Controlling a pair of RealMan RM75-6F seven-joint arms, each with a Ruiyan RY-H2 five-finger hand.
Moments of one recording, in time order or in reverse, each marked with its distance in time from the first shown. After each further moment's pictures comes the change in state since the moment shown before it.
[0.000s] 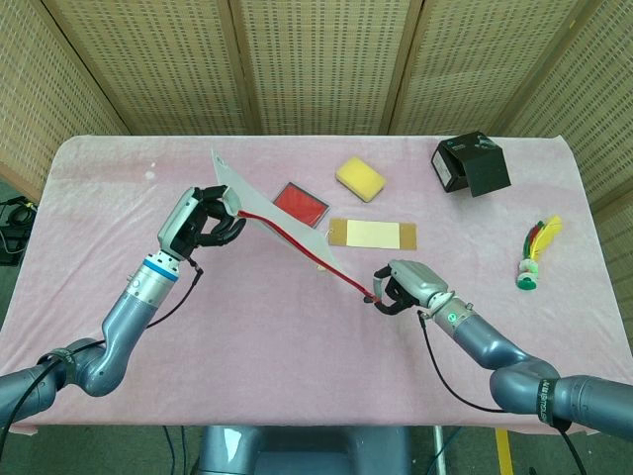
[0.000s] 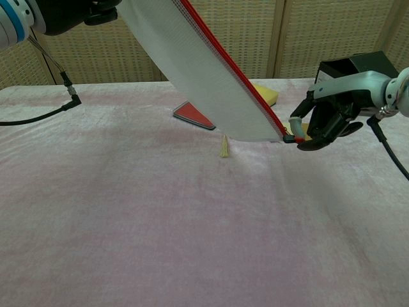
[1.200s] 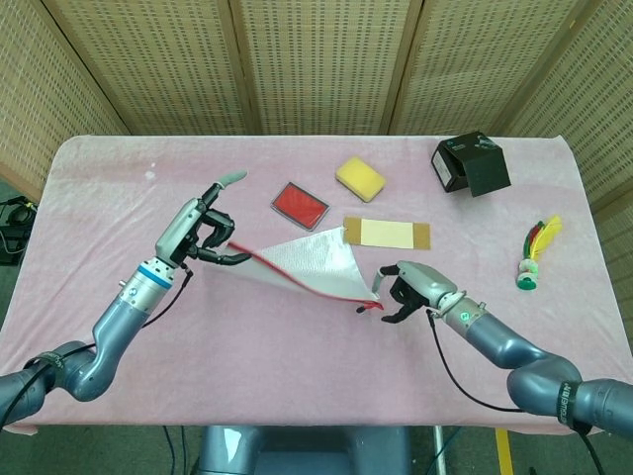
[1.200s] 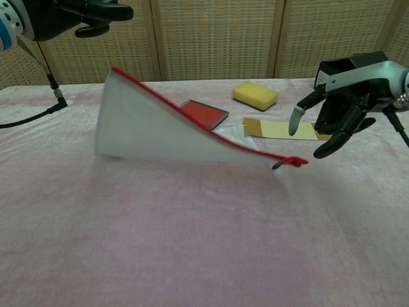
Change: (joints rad) left arm 0.017 0.052 0.058 -0.013 0.073 0.018 0.212; right arm -0.087 0.087 0.095 -0.017 -0.174 -0.128 0.179
